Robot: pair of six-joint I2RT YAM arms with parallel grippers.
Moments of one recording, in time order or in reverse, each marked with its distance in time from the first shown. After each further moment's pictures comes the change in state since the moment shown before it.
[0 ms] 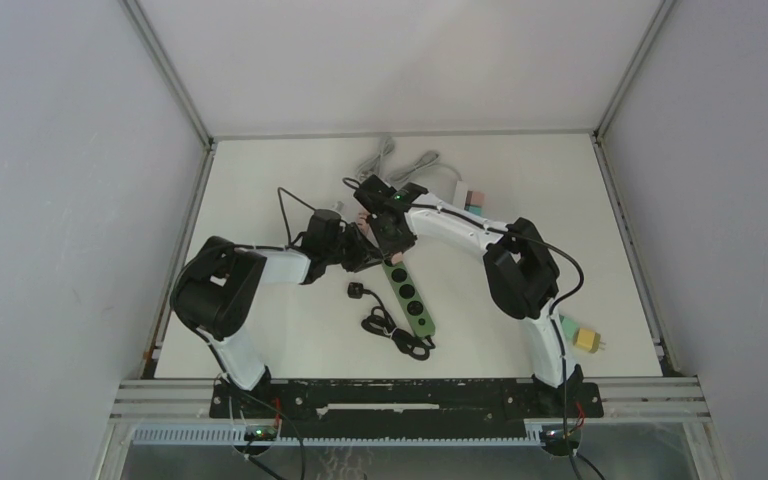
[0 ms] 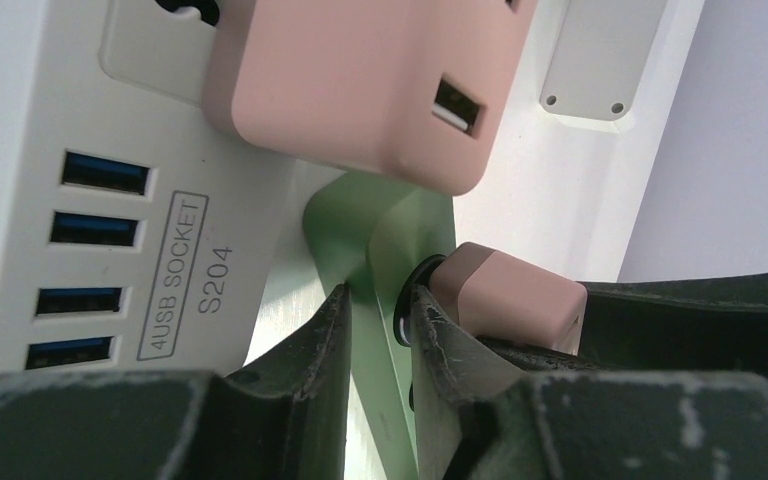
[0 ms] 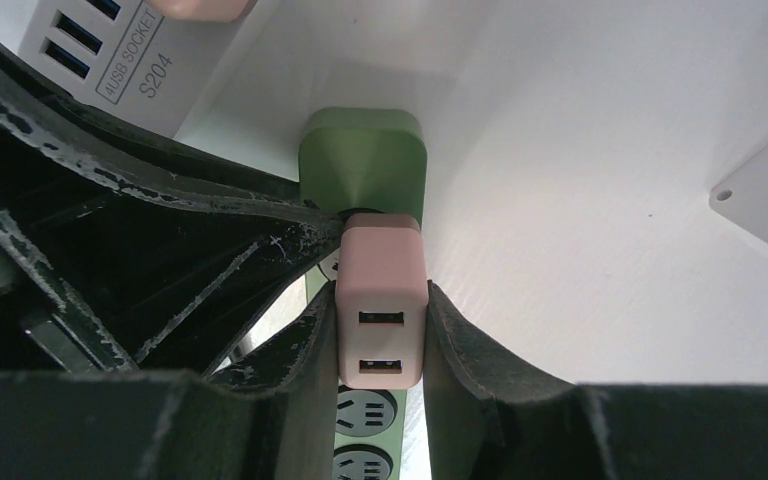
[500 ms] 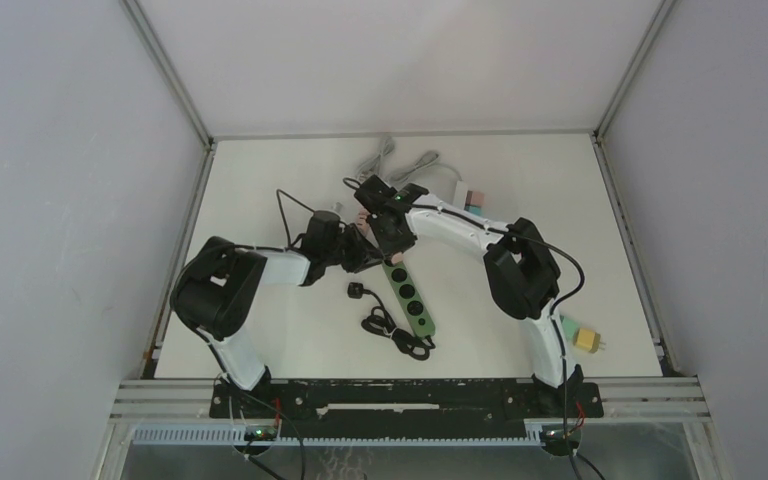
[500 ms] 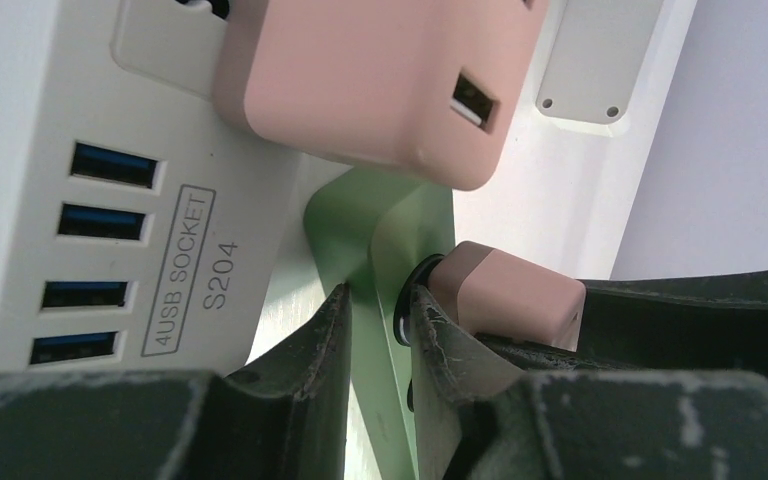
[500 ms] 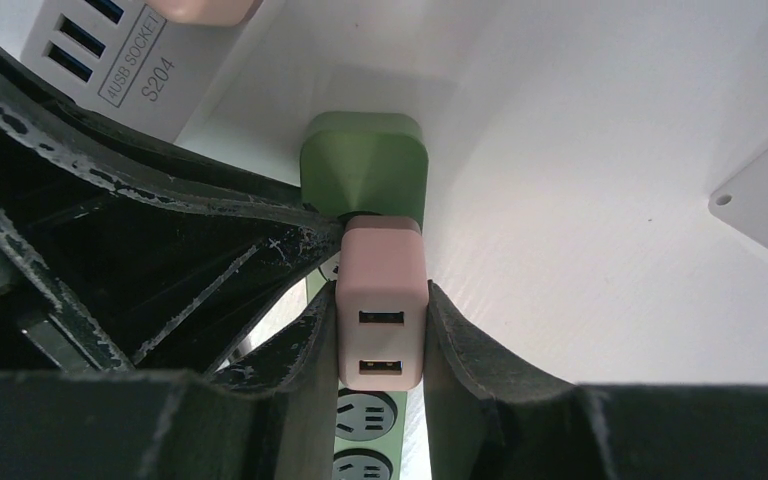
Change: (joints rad) left arm 0.000 0.000 -0.012 0.021 0.000 -0.021; right arm 0.001 -0.010 -0.024 0.025 -0.019 -0.002
